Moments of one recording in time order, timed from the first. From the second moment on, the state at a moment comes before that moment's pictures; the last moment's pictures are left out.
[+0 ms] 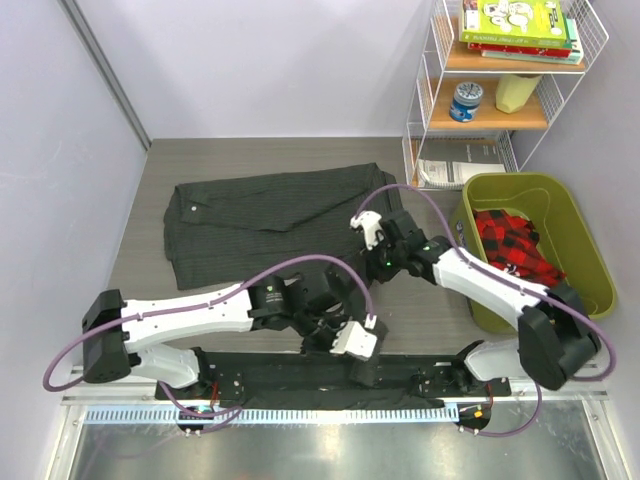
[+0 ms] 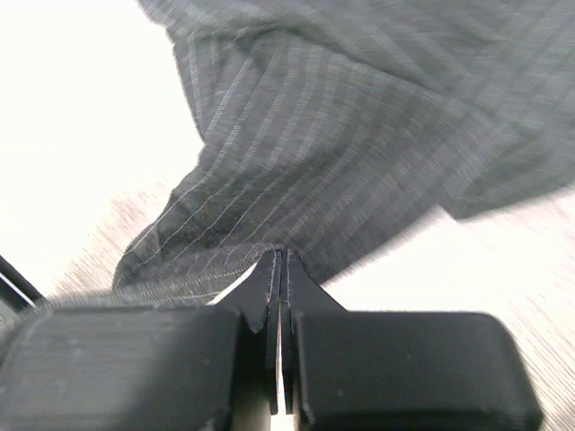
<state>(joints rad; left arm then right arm) -1.27 1.35 1.10 -0.69 0.52 0.52 0.62 1.37 0.83 -0.38 -0.19 -0.09</state>
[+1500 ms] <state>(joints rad) 0.20 1.50 0.80 -0.79 0.24 1.53 0.59 1.02 0.77 -0.46 -0.21 -0.13</state>
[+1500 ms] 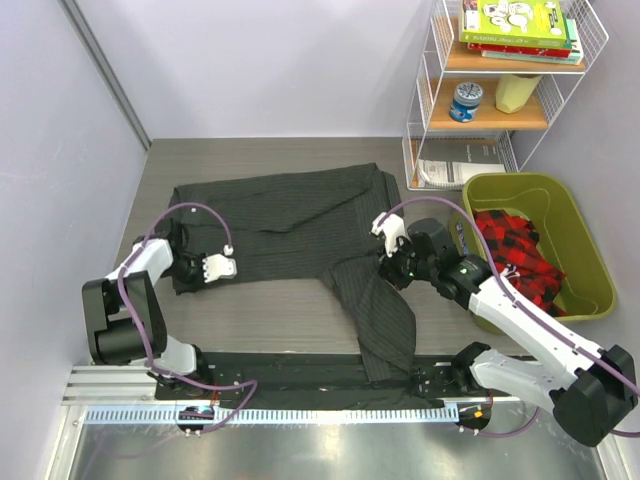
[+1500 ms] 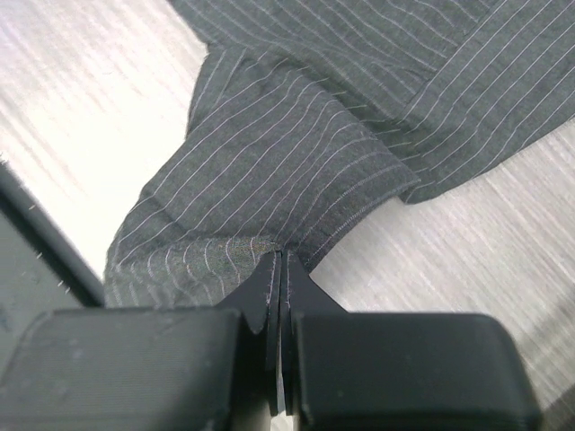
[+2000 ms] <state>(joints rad) 0.36 1.32 0.84 -1.09 0.33 1.65 0.60 0.86 0.87 -0.60 -0.21 -0.06</state>
